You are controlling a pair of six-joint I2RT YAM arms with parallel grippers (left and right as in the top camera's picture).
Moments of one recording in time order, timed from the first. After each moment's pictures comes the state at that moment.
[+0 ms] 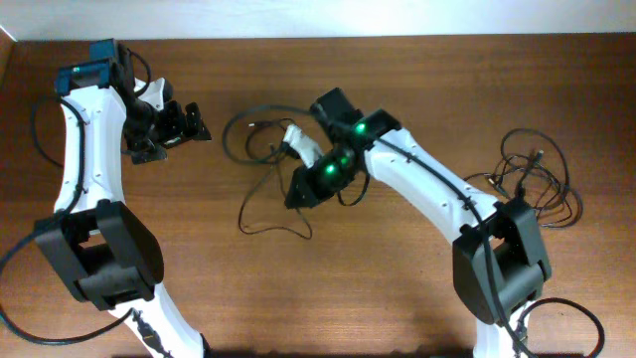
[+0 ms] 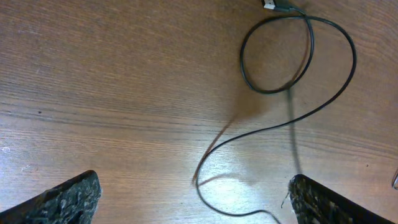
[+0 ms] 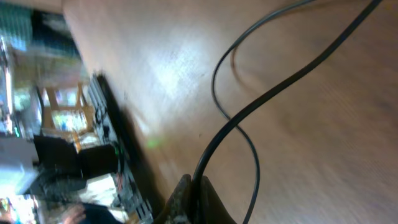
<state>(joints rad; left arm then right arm) 0.23 2.01 1.88 -1.35 0.30 -0.05 0.62 2.02 1.66 -0.95 -0.77 -0.01</state>
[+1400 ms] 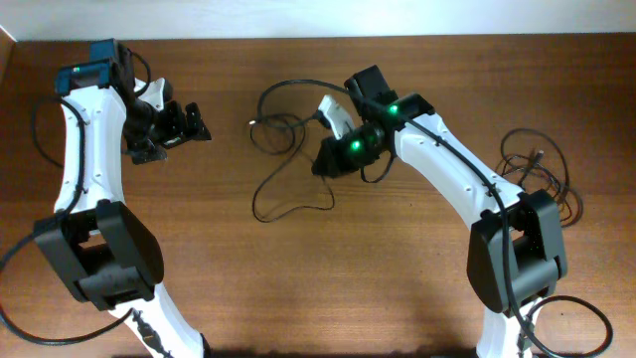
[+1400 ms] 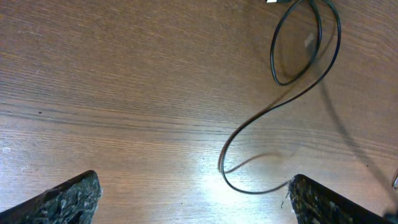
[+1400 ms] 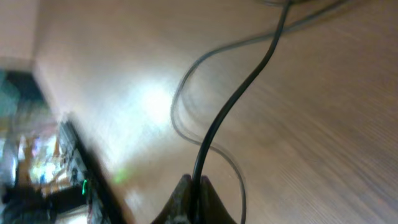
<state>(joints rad) 0.23 2.01 1.88 -1.35 0.30 -0.05 0.46 2.02 1.66 -0.92 -0.73 -0.03</state>
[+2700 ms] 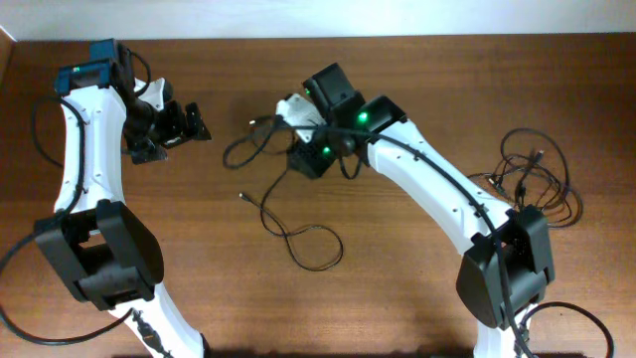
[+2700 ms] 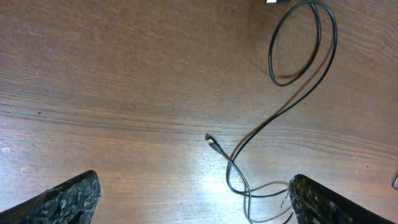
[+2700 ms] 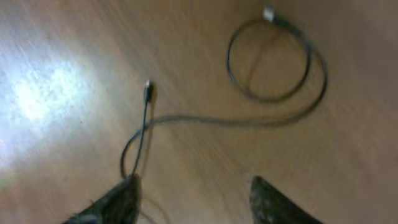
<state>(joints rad) 0.23 2.01 1.88 -1.34 0.30 -0.05 0.62 2.01 1.78 -0.81 -0.32 -0.29</state>
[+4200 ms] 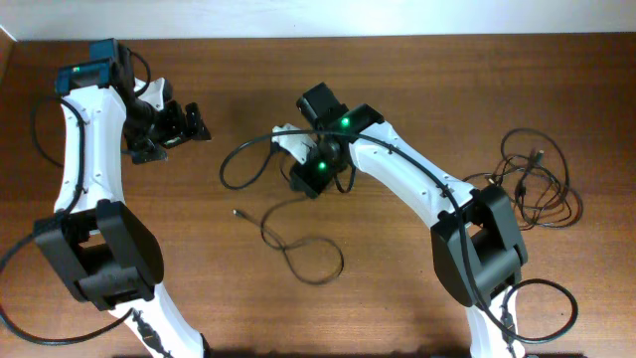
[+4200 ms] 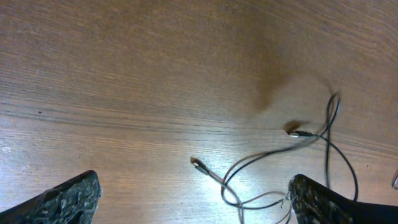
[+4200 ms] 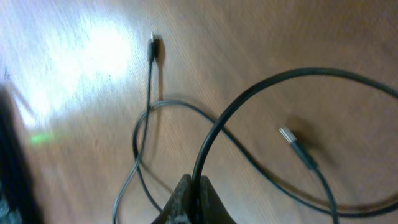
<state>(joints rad) 0.23 2.01 1.88 -1.35 0.30 -0.05 0.62 2.14 1.78 -0.94 -0.50 -0.28</state>
